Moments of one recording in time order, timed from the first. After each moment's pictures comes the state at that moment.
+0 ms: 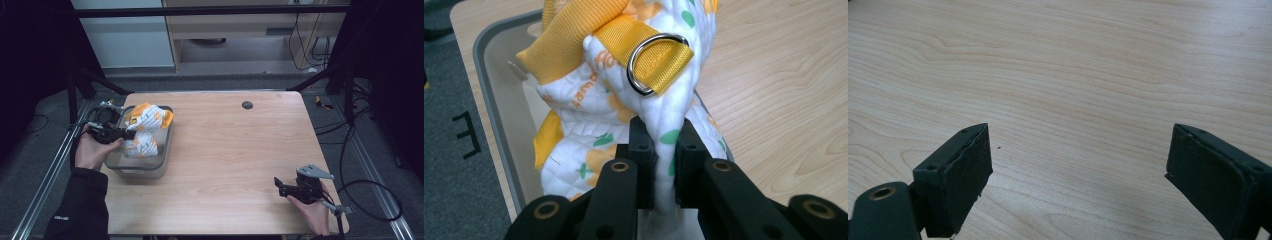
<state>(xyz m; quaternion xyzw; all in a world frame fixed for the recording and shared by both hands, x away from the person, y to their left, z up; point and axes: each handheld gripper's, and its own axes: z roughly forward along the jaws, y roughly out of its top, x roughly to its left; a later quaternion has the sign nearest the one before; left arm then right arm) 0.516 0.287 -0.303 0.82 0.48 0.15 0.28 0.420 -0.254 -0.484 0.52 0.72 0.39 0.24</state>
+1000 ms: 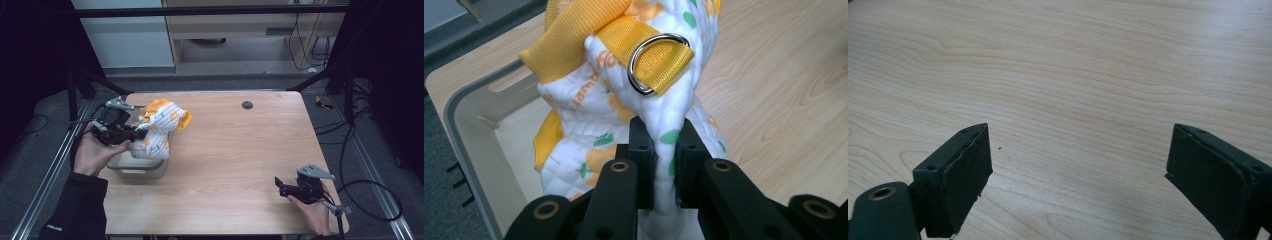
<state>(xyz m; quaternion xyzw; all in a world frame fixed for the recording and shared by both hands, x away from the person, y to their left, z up) 0.480 0.243 -0.260 0.85 0.39 0.16 0.30 0.420 -0.255 -0.483 0.52 0.72 0.39 0.24</state>
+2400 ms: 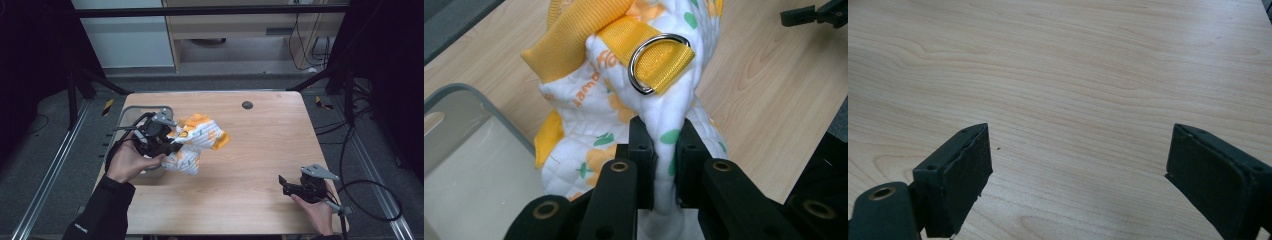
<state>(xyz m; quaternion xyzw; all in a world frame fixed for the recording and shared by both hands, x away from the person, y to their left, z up) 0.468 0.160 -0.279 0.91 0.29 0.12 0.29 0.421 -0.265 -0.483 0.52 0.71 0.39 0.27</state>
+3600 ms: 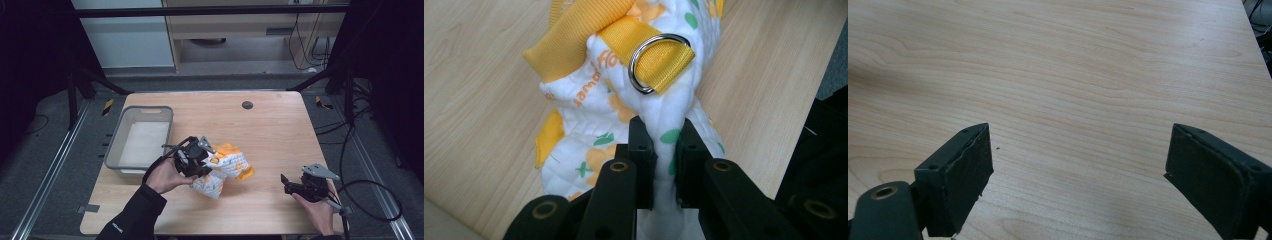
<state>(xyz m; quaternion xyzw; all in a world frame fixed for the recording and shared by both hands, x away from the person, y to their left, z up) 0.469 0.087 -0.358 0.95 0.21 0.06 0.24 0.423 -0.269 -0.485 0.52 0.71 0.38 0.28</state>
